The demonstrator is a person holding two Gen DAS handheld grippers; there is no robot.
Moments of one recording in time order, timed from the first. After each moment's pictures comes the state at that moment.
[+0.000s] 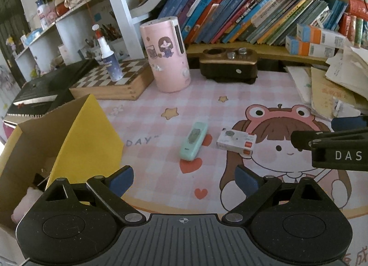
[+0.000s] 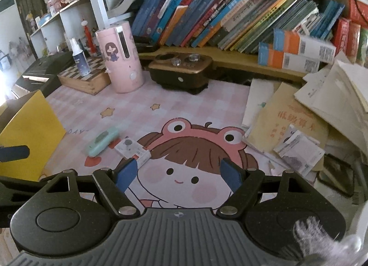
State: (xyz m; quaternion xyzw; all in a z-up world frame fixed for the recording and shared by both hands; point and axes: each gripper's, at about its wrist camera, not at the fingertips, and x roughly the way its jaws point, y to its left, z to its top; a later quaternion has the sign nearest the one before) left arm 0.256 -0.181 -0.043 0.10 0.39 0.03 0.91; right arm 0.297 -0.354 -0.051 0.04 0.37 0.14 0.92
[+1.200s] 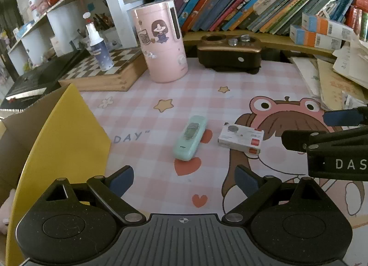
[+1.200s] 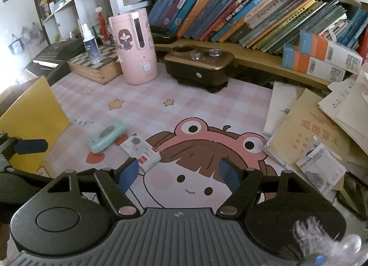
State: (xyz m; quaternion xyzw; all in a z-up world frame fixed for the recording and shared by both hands) left arm 0.282 -0.175 -0.066 0.09 0.41 0.02 0.91; right arm 0.320 -0.336 -0.064 0.01 0.38 0.18 0.91
